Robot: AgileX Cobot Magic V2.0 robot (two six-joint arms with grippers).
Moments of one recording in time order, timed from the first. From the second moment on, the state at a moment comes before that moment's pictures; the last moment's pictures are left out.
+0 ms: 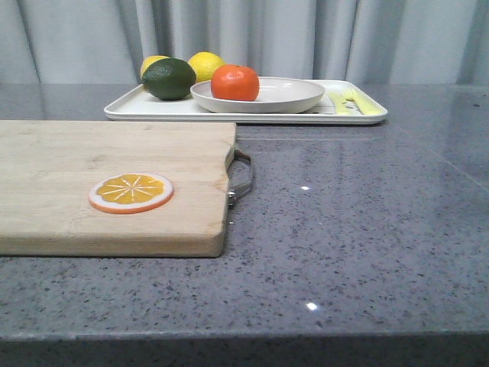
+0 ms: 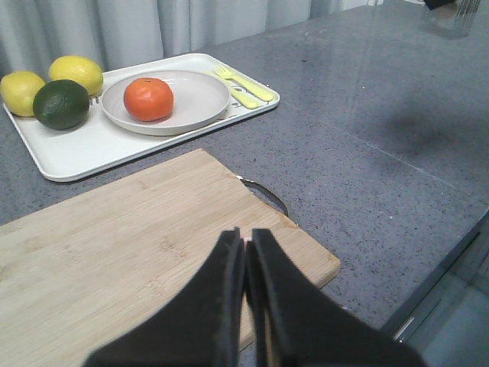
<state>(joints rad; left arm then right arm) -0.78 0.33 -0.67 0.12 0.68 -0.20 0.18 1.02 -1.19 0.26 0.97 -0.13</state>
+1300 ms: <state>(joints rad) -0.78 0.09 -0.51 0.09 0.74 -0.20 0.18 0.40 -0.70 0.26 0.78 -0.13</state>
